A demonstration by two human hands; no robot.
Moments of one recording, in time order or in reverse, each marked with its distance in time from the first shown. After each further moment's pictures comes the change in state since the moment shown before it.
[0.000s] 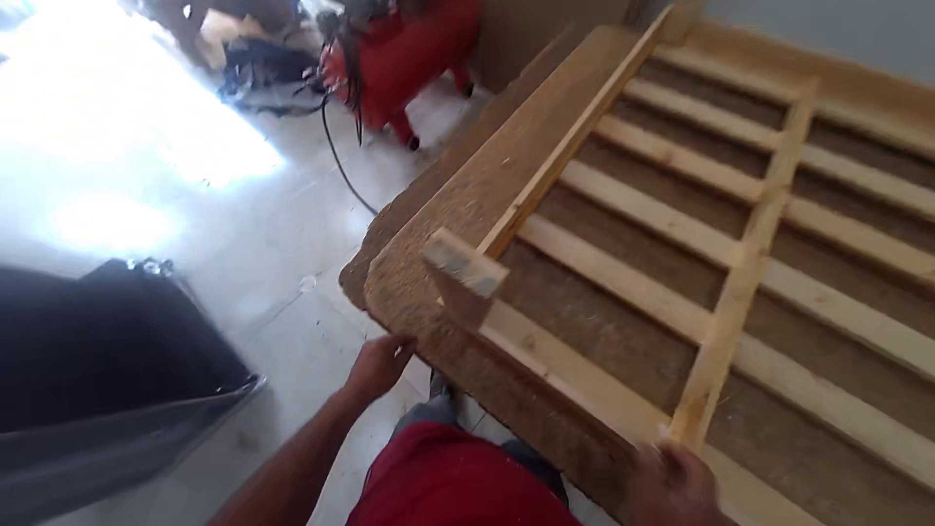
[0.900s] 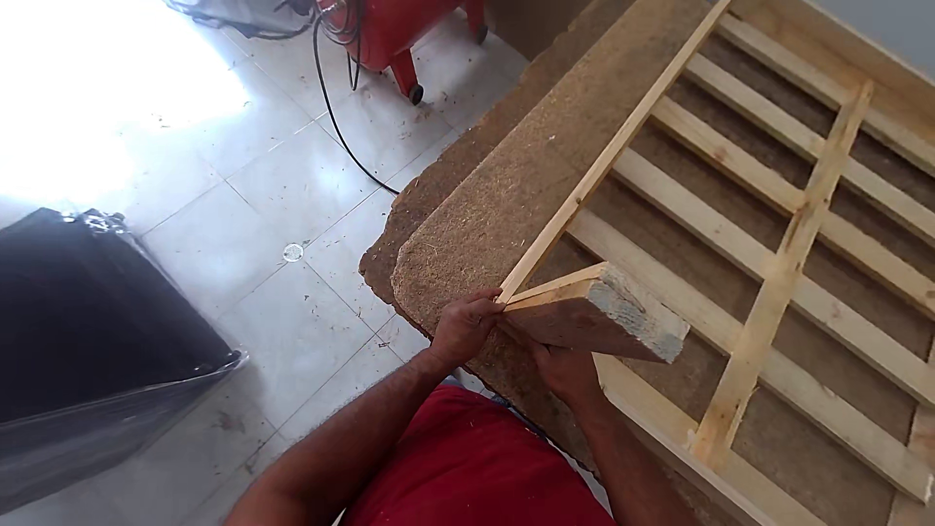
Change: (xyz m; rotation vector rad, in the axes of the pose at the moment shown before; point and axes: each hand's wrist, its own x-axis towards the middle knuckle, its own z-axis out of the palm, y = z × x) left_hand 0.079 0.014 0.022 -0.533 0.264 0.404; right_hand 0.080 -0.160 0.205 -0.346 -0.578 -0.174
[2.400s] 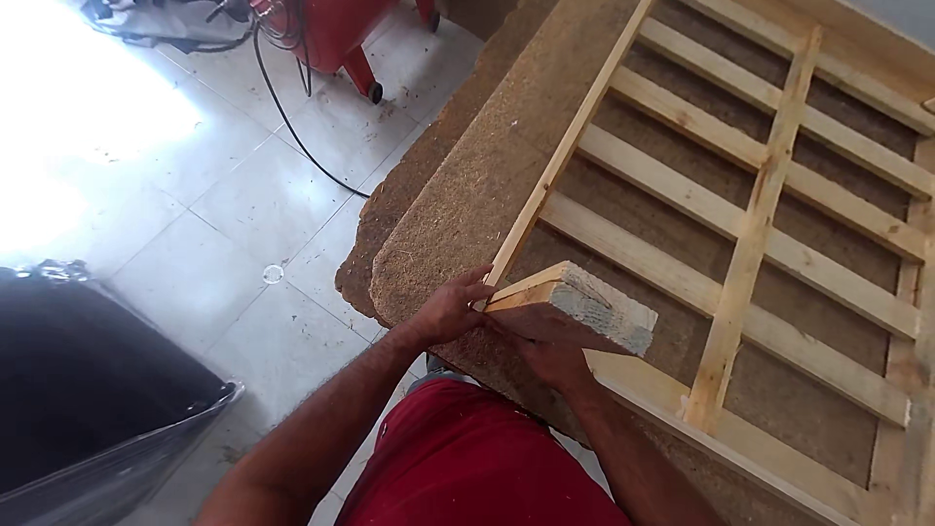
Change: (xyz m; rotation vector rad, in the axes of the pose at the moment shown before) left_hand 0.059 0.009 -0.025 0.076 -0.560 -0.010; right_hand 0.000 0.001 -0.003 0.073 -0.017 -0.040
